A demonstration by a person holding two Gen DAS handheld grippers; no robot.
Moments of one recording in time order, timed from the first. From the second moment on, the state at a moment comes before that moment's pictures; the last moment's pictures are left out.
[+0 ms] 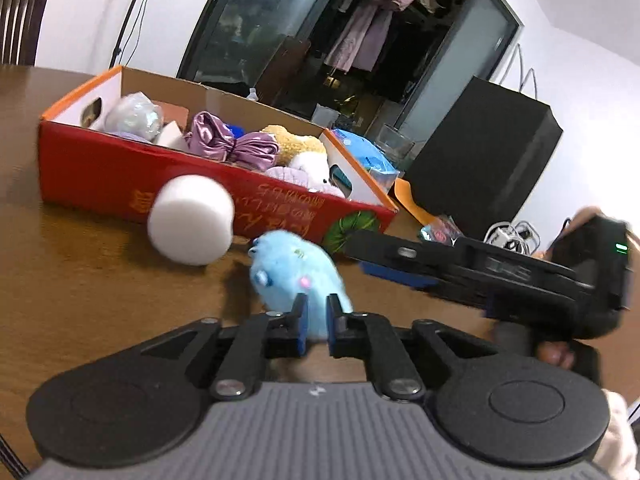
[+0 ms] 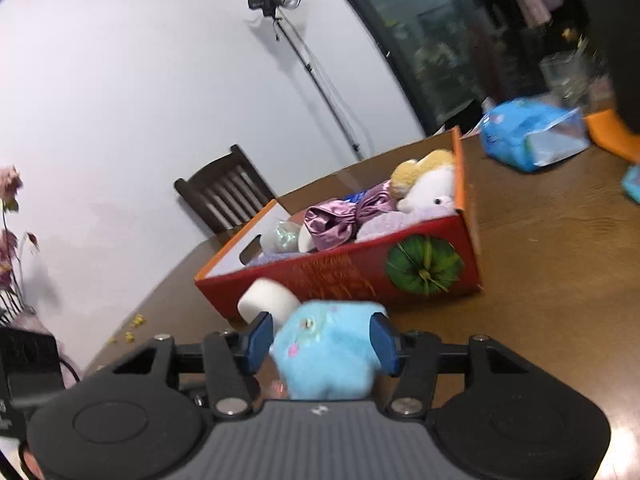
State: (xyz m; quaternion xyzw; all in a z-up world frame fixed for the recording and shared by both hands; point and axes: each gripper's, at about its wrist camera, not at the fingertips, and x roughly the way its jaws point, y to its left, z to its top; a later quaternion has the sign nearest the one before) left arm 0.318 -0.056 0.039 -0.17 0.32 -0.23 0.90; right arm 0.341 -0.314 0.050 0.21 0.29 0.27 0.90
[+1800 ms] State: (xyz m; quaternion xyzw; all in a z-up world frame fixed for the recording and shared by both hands) left arm 0.313 0.011 0.014 -0.23 0.34 -0.19 0.89; right arm 0.348 -0.254 0.031 0.18 0.32 0.28 0.89
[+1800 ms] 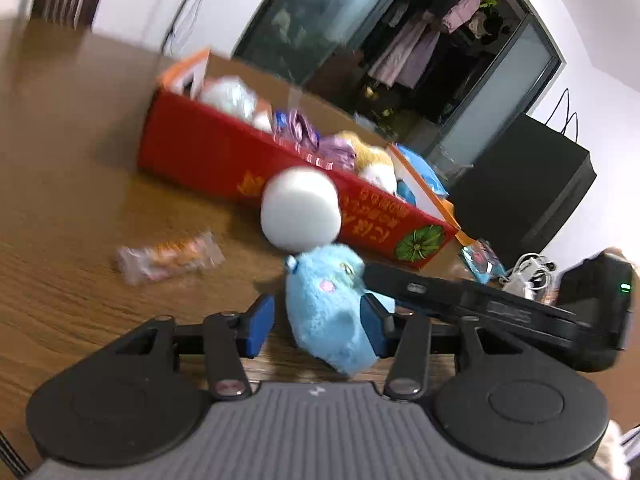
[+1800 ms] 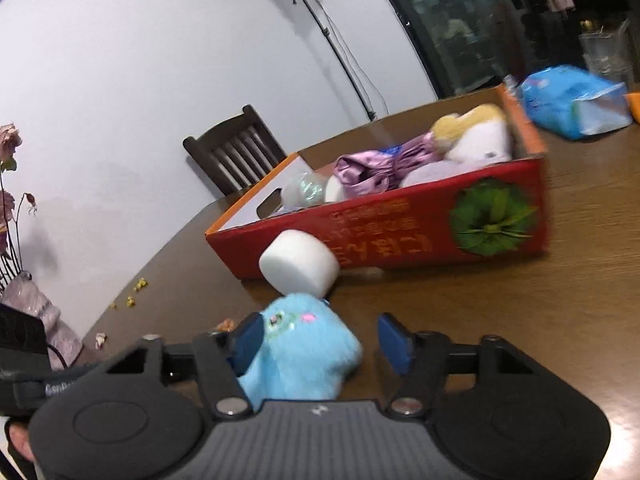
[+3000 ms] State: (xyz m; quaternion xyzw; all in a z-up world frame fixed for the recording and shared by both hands) left arm 0.460 -0.023 0.047 -0.07 0.36 -0.20 0.91; right arm 0.487 -0.229 0.049 0.13 0.40 0.22 0.88
